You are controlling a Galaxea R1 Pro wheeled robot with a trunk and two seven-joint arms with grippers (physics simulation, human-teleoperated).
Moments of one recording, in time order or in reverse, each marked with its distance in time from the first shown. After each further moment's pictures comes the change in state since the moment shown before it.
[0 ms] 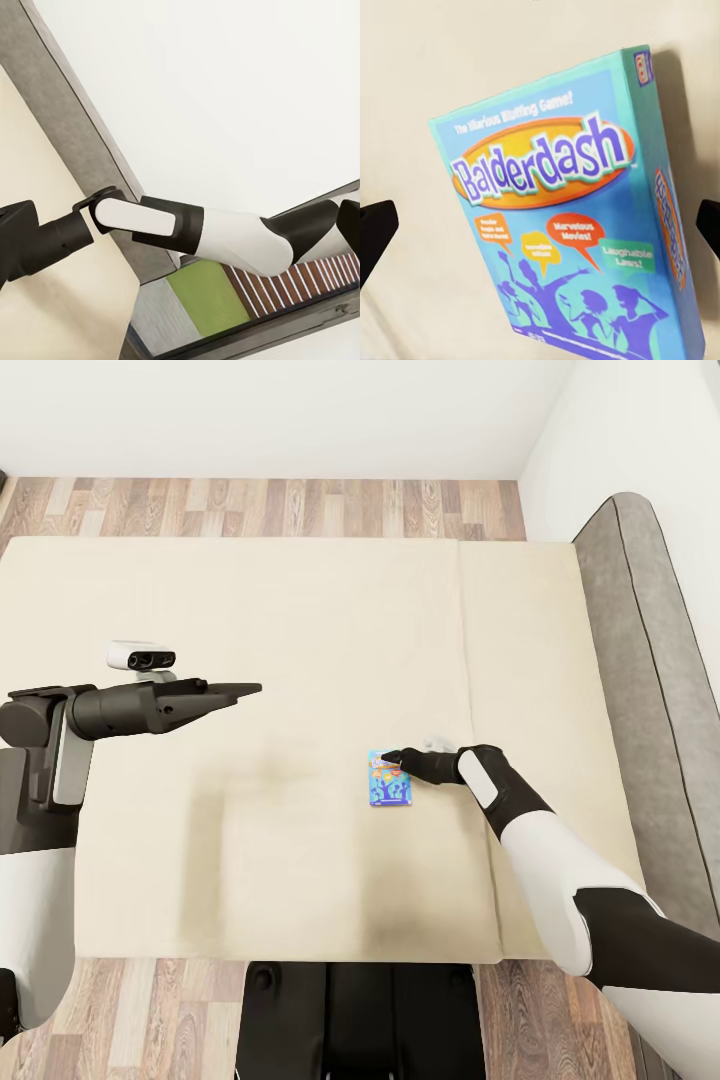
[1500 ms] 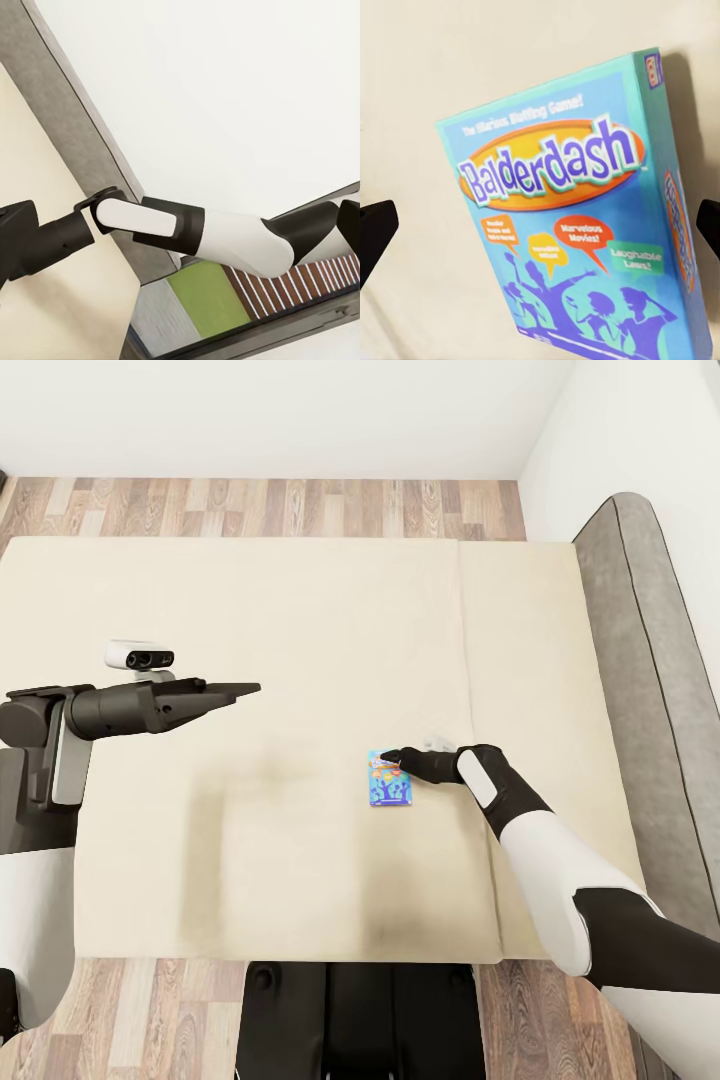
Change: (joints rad) left arm 0.000 0.001 0.005 0.000 -0.001 0.004 0.000; right arm 0.000 0.003 -0.001 -0.004 0.000 0.000 0.001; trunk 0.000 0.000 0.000
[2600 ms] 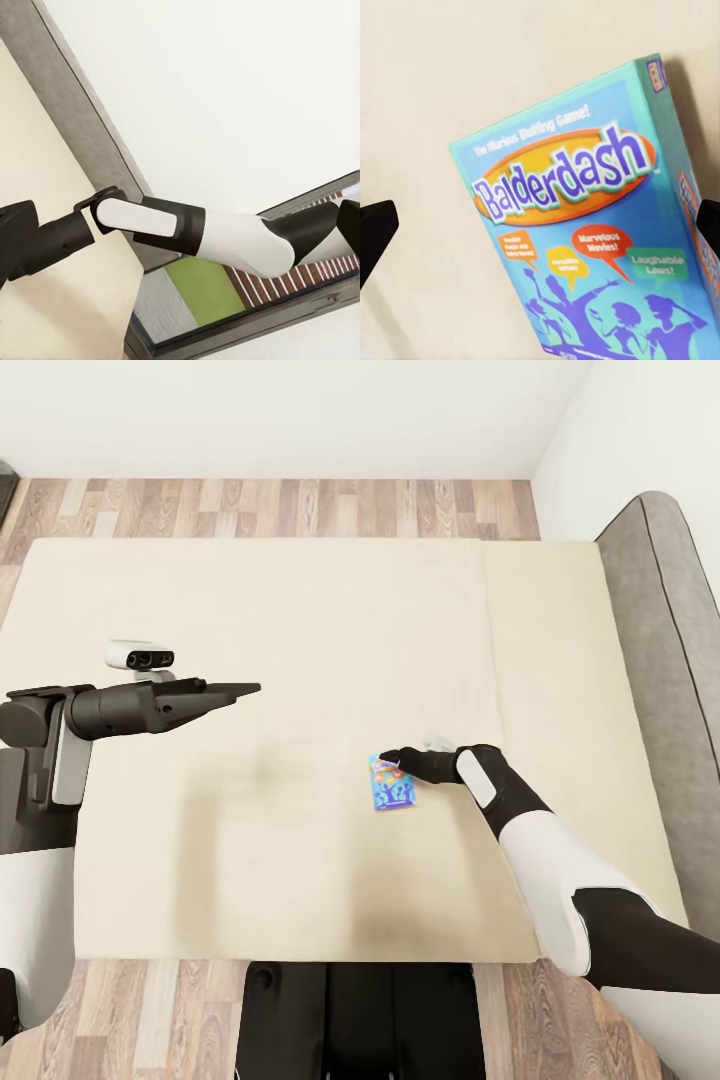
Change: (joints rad) left arm 0.000 0.000 0.000 0.001 -0.002 0.001 0.000; right arm 0.000 0.003 0.000 0.000 0.000 -0.001 0.000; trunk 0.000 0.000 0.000
